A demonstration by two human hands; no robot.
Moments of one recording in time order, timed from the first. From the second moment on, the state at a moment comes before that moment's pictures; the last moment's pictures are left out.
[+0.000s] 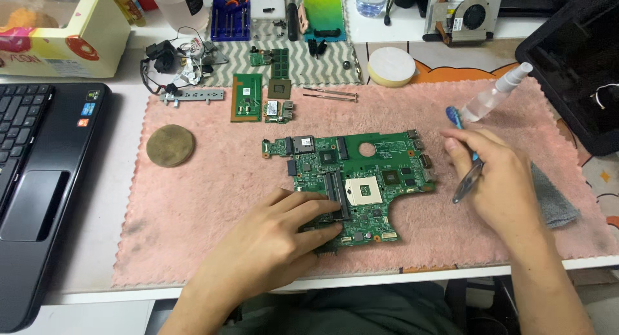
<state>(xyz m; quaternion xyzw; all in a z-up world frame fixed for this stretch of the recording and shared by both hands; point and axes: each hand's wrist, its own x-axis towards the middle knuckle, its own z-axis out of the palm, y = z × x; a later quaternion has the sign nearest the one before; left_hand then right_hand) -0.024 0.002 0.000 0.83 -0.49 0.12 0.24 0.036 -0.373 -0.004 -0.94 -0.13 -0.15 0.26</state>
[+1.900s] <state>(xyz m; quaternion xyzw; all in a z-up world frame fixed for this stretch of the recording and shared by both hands) -0.022 0.029 0.017 0.83 -0.38 -0.03 0.41 0.173 -0.267 0.004 -0.89 -0.36 -0.12 0.25</state>
